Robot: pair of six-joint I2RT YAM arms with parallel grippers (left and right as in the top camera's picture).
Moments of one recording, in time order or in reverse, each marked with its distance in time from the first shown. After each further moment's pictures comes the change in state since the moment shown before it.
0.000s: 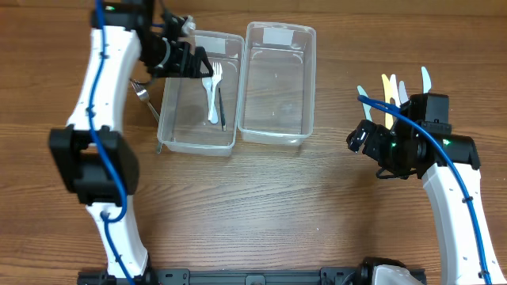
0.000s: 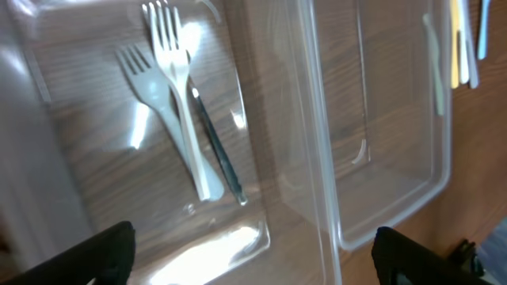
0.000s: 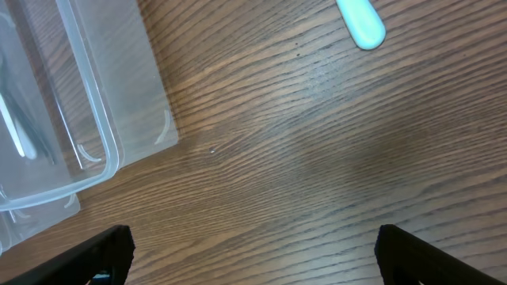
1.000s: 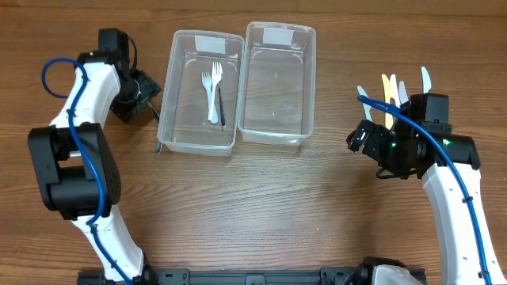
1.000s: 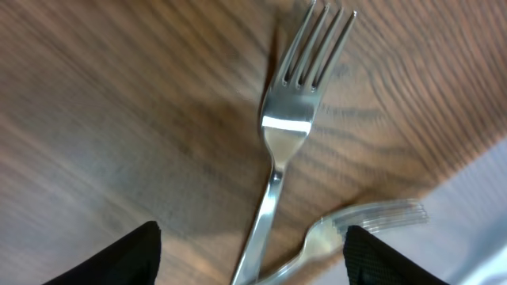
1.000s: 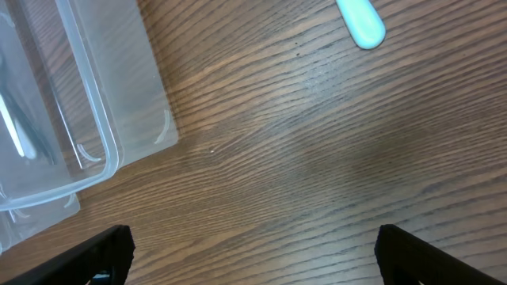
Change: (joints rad) left arm 0.132 -0.090 -0.563 0.485 -0.525 -0.845; right arm 0.000 0.000 0.000 -0.001 0.000 0.000
